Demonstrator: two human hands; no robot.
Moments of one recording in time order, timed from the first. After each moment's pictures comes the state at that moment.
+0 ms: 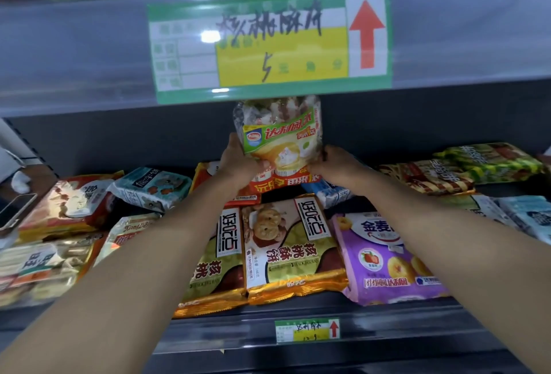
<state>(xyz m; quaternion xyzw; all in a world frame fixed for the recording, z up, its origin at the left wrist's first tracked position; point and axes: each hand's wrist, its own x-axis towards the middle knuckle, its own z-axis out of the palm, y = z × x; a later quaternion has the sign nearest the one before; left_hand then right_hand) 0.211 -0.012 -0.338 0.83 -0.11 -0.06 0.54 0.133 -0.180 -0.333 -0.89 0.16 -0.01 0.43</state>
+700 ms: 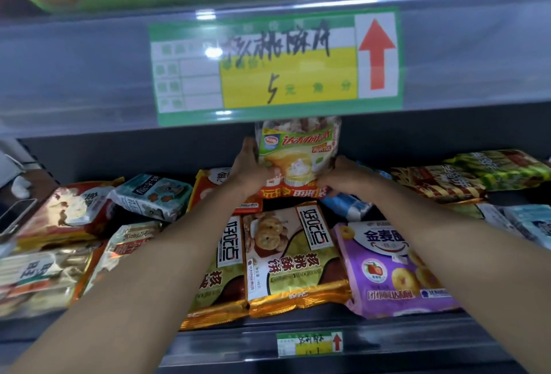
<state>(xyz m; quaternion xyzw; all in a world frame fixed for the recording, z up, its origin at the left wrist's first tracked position) 0.212 -0.022 -0.339 0.83 -0.18 -0.08 0.53 0.146 -0.199 -0.346 -0.87 0.21 0.06 0.43</state>
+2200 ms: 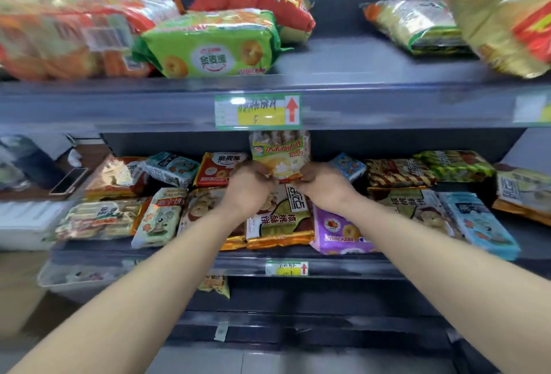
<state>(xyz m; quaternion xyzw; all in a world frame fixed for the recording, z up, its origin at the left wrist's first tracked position) 0.046 0.019 -0.266 0.90 -0.12 -0.04 0.41 0.004 -0.128 -0.265 -0.95 0.08 -0.01 0.29</state>
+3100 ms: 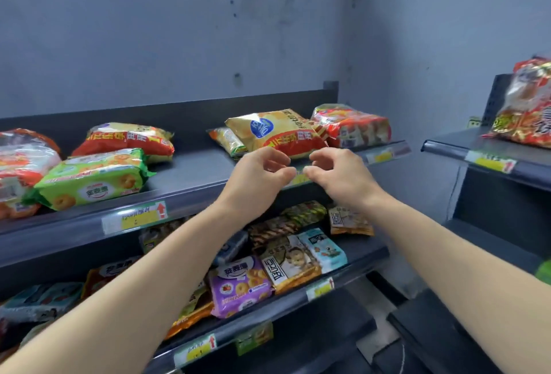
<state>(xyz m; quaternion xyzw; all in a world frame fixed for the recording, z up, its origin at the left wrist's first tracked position) -0.153 -0.079 -0.059 0.74 -0.46 -0.02 0.50 -0.245 -0.207 -0.069 -0.87 0.24 -0.34 0.28</state>
